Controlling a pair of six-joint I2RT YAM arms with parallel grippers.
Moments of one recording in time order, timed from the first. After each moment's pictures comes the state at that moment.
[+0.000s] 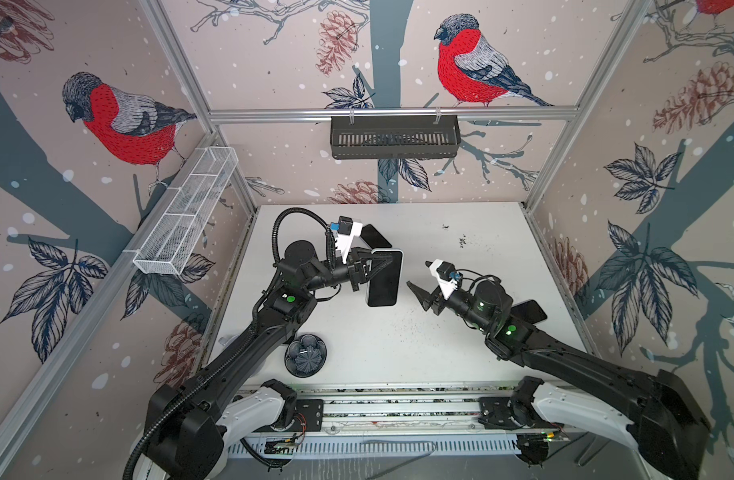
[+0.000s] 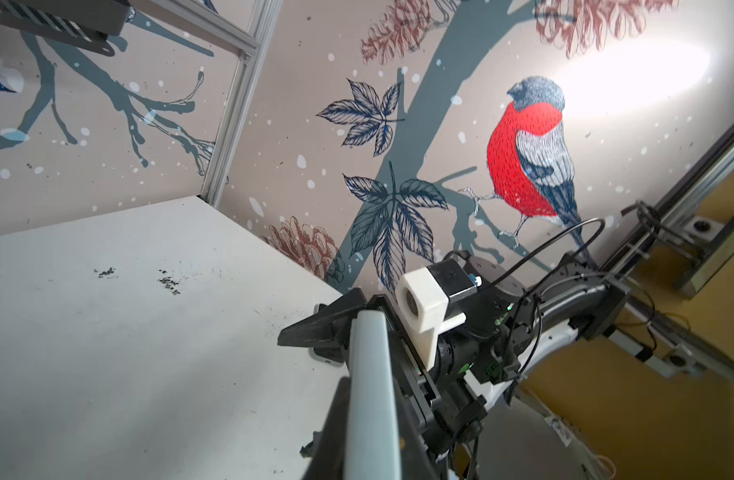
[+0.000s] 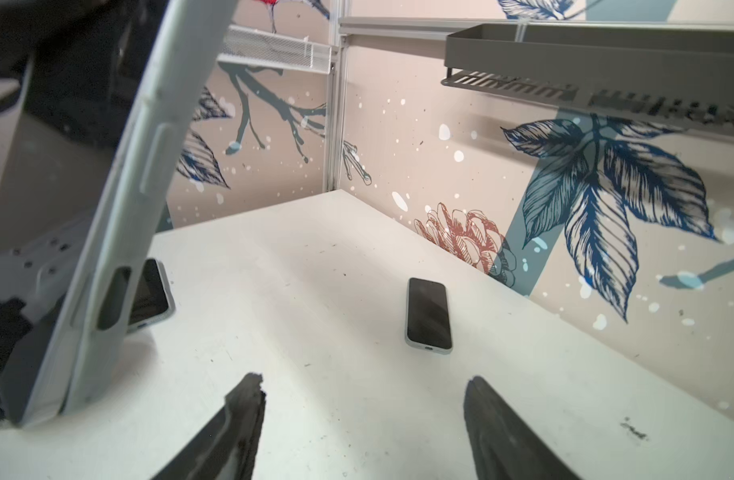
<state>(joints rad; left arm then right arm) -0.47 1.11 0.83 0.40 0.84 -0.61 0.75 0.99 0.52 0.43 -0.10 -0.06</state>
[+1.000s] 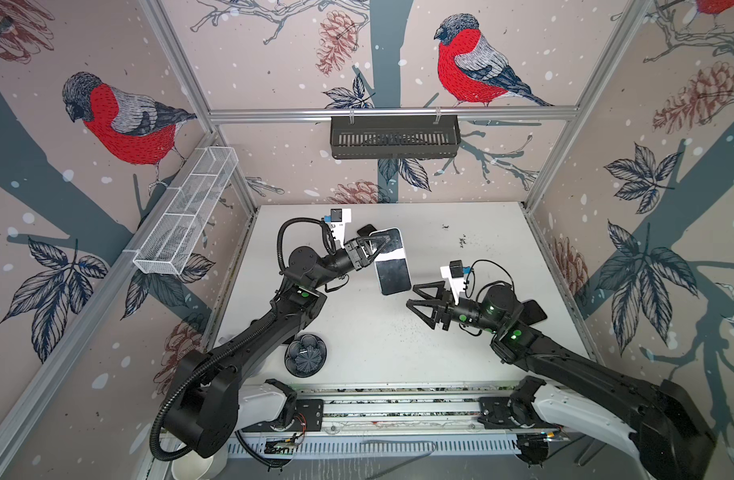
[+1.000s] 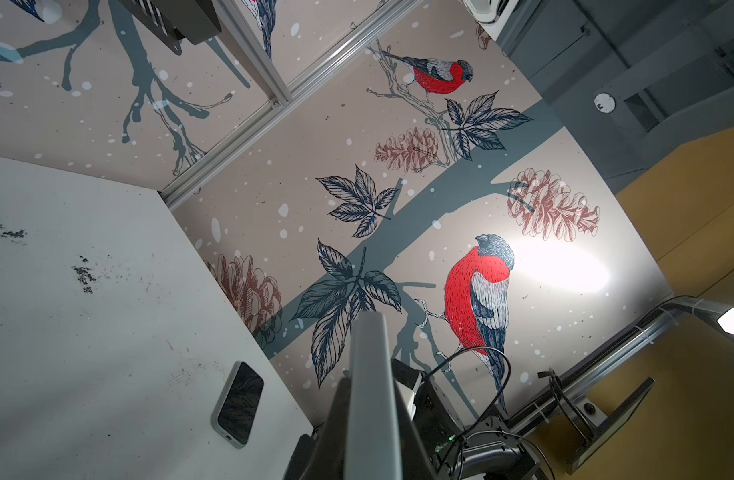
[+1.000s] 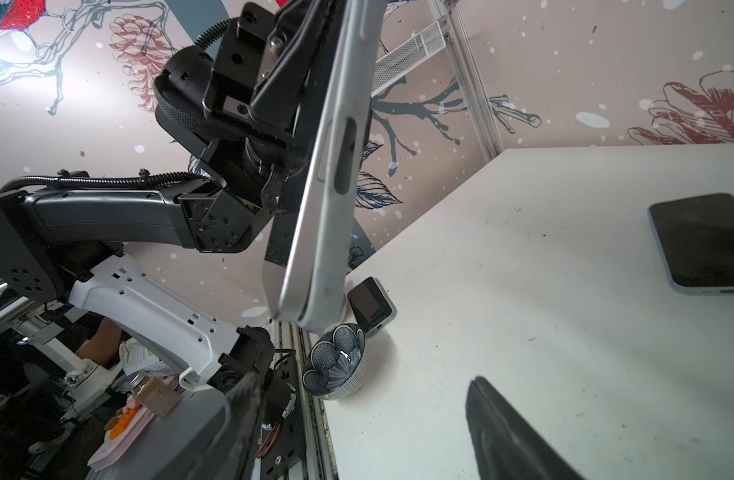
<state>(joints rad) -0.47 1.25 0.76 0.83 0.70 -1.17 0.72 0.97 0.44 0.56 -0.57 0.50</state>
